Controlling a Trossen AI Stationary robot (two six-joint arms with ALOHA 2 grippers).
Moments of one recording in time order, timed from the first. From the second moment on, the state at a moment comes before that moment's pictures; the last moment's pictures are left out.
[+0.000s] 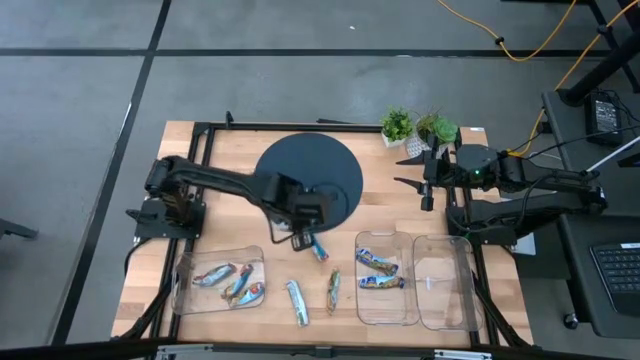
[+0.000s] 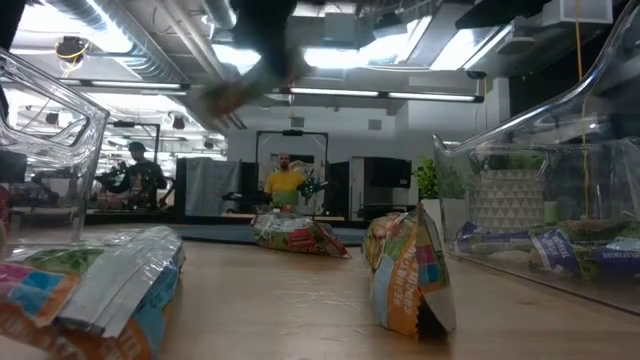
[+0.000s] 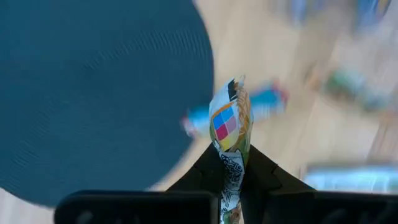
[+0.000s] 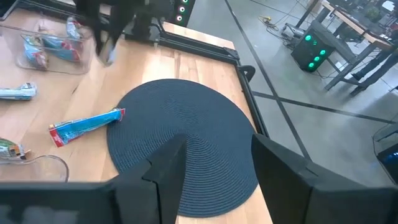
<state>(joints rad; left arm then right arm) -0.13 1.80 1.71 -1.19 -0.13 -0.45 -0.06 0.75 0.89 -0.52 0.19 -0.30</state>
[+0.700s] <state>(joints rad) -0.15 1.55 1.82 -0.83 -0.51 -0.27 -0.06 0.75 0.89 -0.44 0.09 -0.30</state>
